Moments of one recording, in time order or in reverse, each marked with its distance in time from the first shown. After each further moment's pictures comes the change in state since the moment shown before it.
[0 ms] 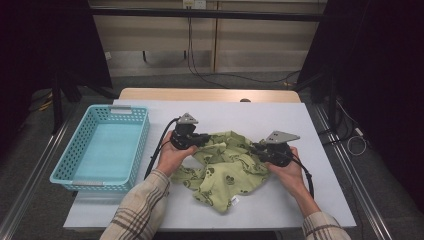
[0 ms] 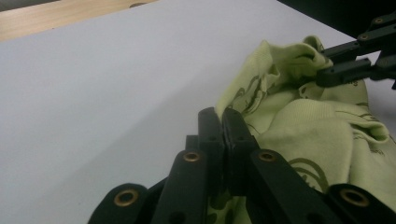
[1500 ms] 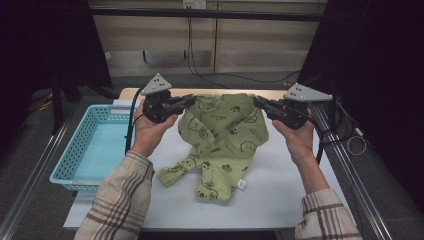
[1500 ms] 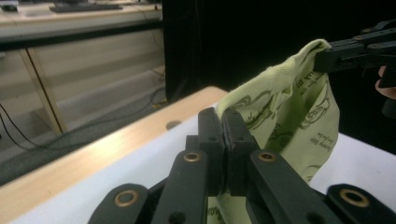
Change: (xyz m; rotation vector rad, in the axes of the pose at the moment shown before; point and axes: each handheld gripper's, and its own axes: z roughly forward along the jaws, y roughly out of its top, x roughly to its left) left arm -0.011 0.088 -0.117 -0.313 0.082 0.110; right arm -0.012 0.130 -0.071 -0.359 0.009 0.001
